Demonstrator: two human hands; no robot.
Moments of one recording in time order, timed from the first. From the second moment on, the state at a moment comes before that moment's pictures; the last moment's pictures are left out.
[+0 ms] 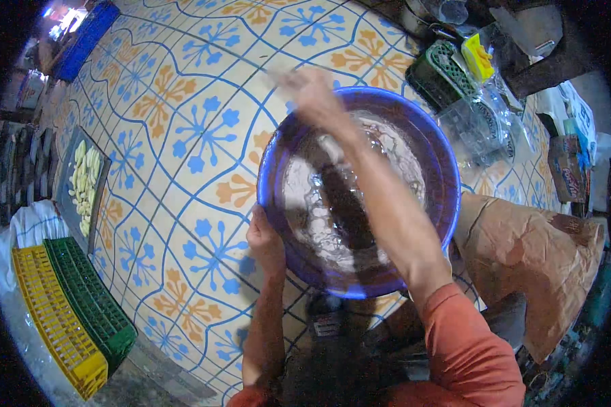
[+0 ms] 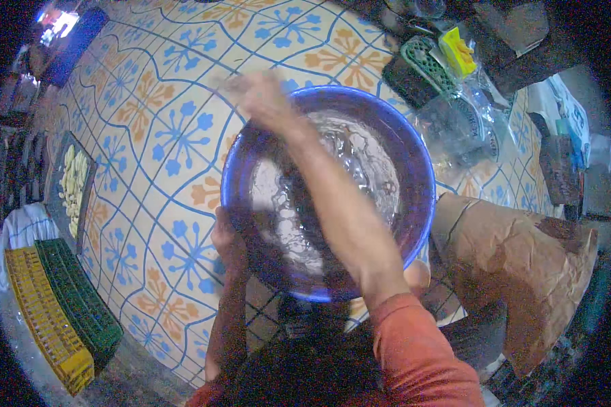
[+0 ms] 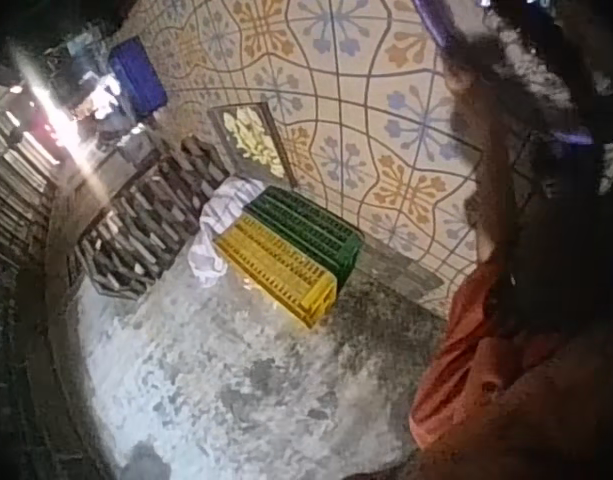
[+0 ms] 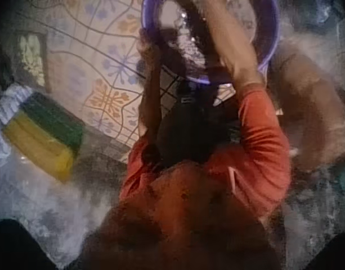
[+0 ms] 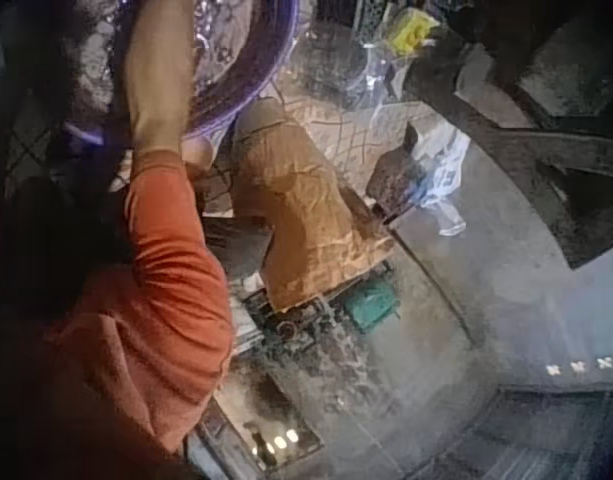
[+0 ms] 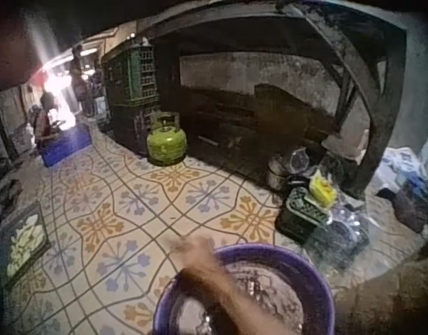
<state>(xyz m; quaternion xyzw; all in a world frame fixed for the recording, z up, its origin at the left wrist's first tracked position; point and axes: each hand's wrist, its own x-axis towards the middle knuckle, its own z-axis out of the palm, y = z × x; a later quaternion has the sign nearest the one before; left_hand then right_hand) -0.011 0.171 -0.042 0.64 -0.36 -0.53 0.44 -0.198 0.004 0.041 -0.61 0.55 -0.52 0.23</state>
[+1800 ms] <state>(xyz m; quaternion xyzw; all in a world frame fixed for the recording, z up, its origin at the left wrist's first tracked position) -0.018 0.167 -0.028 0.64 -0.33 -0.54 0.44 -0.342 0.214 0.046 -0.06 0.65 -0.76 0.10</state>
